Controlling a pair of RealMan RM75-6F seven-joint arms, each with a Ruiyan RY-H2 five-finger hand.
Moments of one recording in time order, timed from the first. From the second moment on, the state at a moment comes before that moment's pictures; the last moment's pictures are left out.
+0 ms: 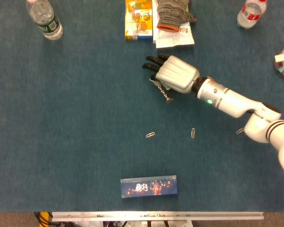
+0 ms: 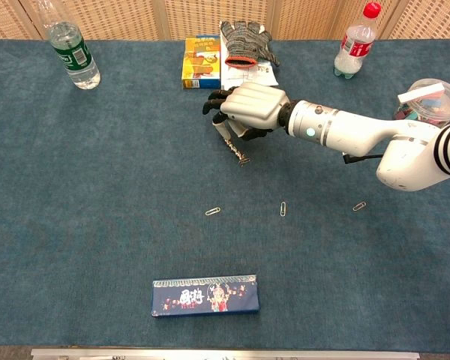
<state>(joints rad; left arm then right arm) 0.02 -1.11 -0.01 -1.36 1.30 1.25 -0.20 1.05 -1.98 -0.12 -0.44 -1.74 0.95 0.47</state>
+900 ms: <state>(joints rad) 0.03 -1.11 0.00 -1.36 1.31 1.27 -0.21 1.06 -2.03 -0.15 -0.35 -1.75 0.91 0.50</state>
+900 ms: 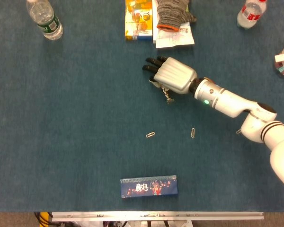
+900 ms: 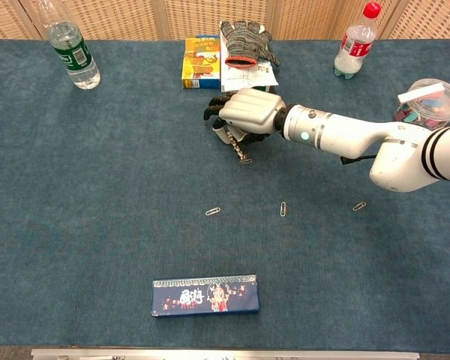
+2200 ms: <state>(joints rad) 0.03 -1.10 0.00 -1.37 1.30 1.27 -0.20 1.04 -1.98 -0.12 -0.42 -1.72 0.90 0.39</state>
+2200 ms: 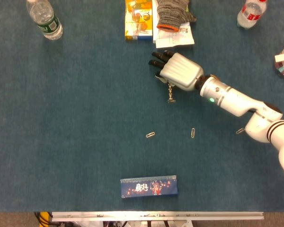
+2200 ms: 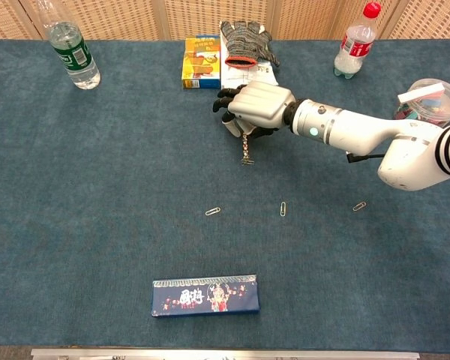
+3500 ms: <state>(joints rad) 0.03 -1.10 0.00 -1.41 1.31 1.28 -0.17 0.93 -1.69 -0.07 -0.83 -1.63 0.92 0.19</state>
